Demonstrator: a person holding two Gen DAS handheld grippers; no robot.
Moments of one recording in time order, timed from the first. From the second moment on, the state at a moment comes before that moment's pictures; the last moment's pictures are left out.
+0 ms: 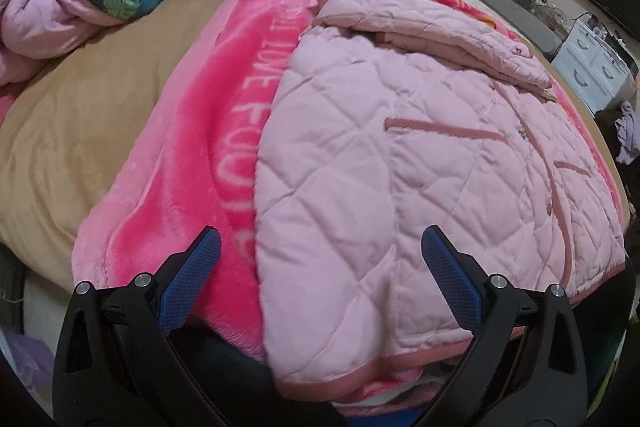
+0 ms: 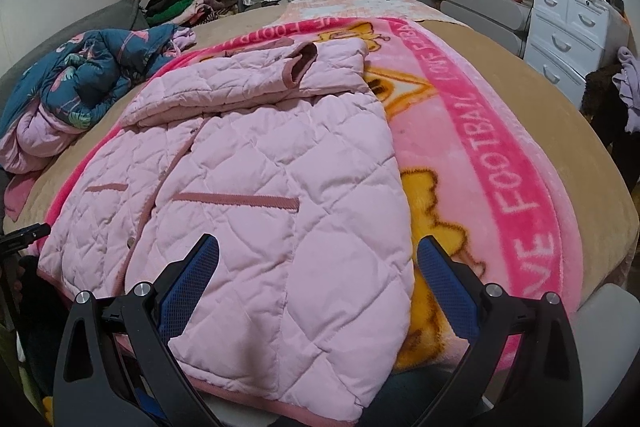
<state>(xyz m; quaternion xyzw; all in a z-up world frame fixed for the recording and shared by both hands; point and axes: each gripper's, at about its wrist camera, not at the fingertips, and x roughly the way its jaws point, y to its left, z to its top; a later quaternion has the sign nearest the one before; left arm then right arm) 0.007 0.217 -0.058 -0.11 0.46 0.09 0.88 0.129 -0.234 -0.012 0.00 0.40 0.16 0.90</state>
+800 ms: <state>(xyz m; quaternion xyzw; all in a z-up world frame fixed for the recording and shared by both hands) 0.014 0.212 -0.109 -0.16 0.54 0.02 0.82 0.109 -0.270 -0.023 0.00 0.43 0.15 0.89</state>
